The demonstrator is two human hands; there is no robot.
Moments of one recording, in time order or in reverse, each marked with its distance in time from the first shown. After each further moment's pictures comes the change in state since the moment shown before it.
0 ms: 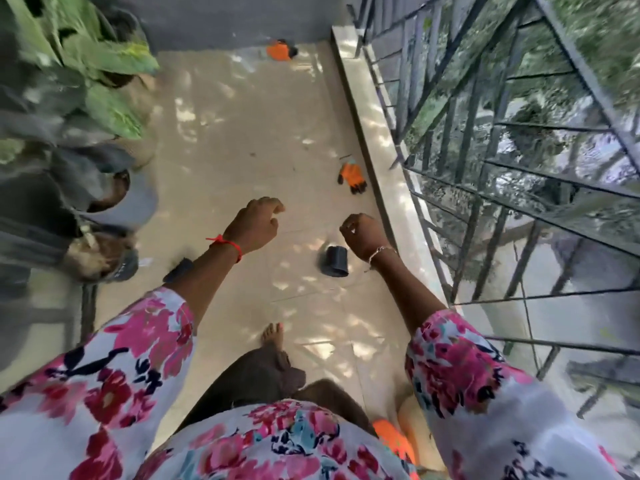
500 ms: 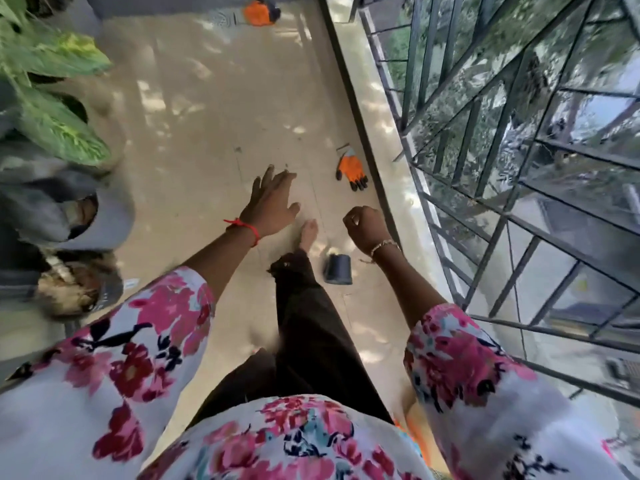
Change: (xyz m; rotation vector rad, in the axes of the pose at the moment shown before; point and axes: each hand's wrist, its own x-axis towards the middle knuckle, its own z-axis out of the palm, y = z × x) left_hand 0.195 -0.030 -0.020 0.057 -0.156 0.018; right_hand 0.169 -0.017 0.000 0.023 -0.024 0.140
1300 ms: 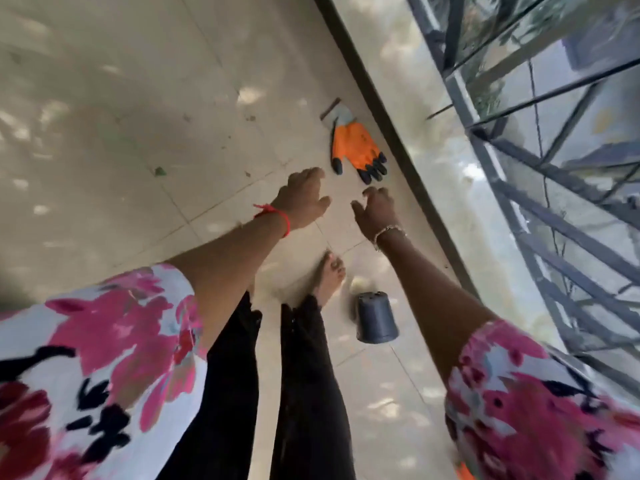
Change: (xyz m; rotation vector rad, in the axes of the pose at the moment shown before) left_hand 0.461 -0.085 0.178 0.053 -0.484 0.016; right_hand 0.429 0.144 0.137 0.146 -0.095 0.480
